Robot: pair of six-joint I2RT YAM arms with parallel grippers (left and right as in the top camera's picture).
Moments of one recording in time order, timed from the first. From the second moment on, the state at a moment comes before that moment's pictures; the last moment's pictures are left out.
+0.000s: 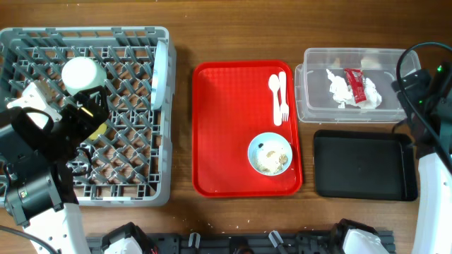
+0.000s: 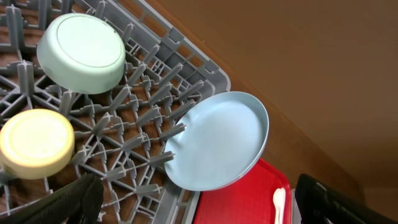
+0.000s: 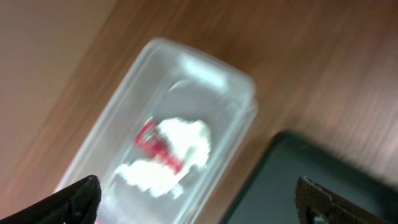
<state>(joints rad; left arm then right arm) 0.47 0.93 0.97 -0.67 0.49 -0.43 -0.30 1.18 1.20 -0.86 0.21 0.74</state>
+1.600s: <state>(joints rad) 0.47 1.07 0.97 -0.67 0.49 -0.43 0.77 1.63 0.96 -0.79 0.01 0.68</state>
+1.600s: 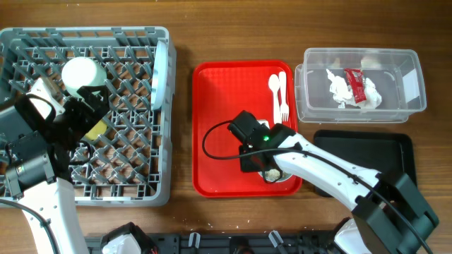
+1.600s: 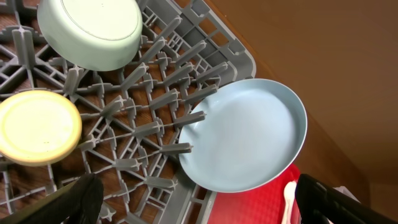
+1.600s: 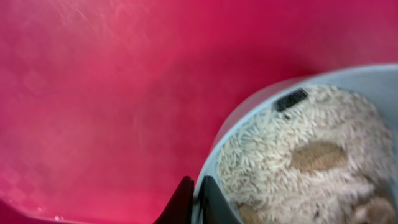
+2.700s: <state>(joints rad) 0.47 1.07 0.97 -0.67 0.49 -0.43 0.51 1.62 1.24 -1.22 0.19 0.77</state>
